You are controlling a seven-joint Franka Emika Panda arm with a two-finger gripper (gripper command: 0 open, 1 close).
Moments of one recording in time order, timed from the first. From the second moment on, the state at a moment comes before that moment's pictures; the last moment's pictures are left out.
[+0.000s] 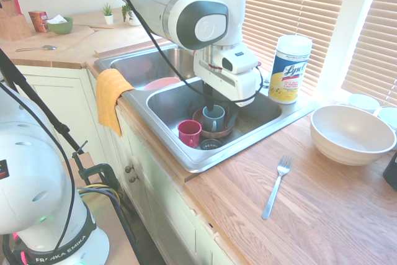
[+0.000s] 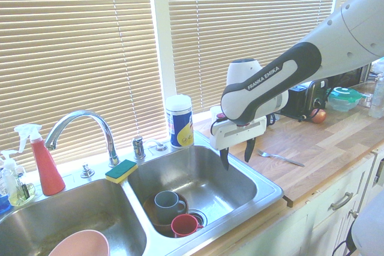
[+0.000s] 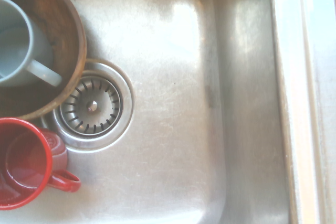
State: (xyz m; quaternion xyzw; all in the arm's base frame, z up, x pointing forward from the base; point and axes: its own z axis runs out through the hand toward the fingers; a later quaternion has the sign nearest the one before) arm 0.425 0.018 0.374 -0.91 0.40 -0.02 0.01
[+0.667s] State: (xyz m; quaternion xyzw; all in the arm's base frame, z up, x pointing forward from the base) arm 0.418 -0.087 0.401 -0.99 0.16 0.03 0.00
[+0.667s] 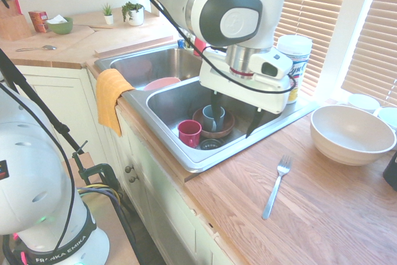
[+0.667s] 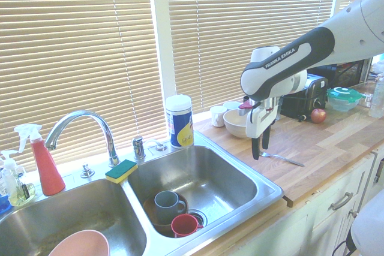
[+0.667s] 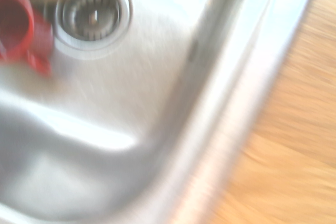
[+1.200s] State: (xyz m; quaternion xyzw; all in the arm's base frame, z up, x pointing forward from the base) arm 0.425 -0.179 0.364 -0.99 0.11 0.01 -0.02
